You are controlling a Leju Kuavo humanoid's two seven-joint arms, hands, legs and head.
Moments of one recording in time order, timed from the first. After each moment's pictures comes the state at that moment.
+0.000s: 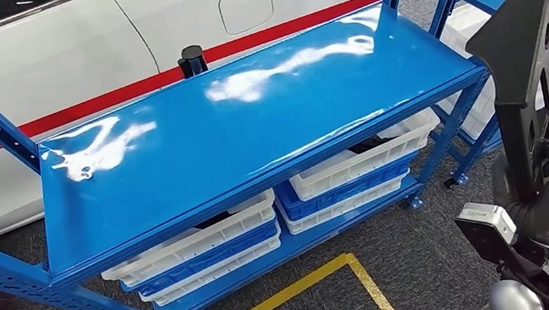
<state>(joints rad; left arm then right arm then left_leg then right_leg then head) -0.04 0.02 -0.42 -0.16 0.60 0.61 -0.38 0.01 -0.10 -0.03 -1.87 0.89 -0.70 -0.21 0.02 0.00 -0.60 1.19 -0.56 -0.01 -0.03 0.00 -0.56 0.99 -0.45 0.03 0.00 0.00</state>
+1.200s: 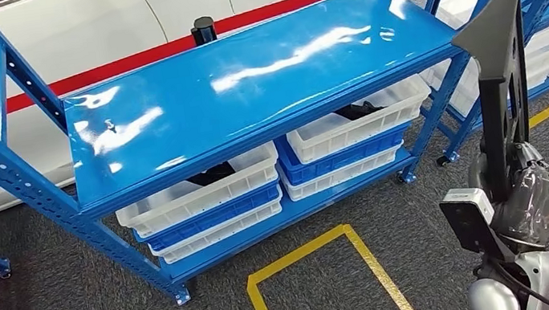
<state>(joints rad) -0.05 0.00 -0.39 -0.16 0.62 0.63 -0.44 0.00 -0.03 -0.02 -1.79 0.88 -0.62 -0.12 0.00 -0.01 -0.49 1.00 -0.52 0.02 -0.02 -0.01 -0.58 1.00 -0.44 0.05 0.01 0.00</state>
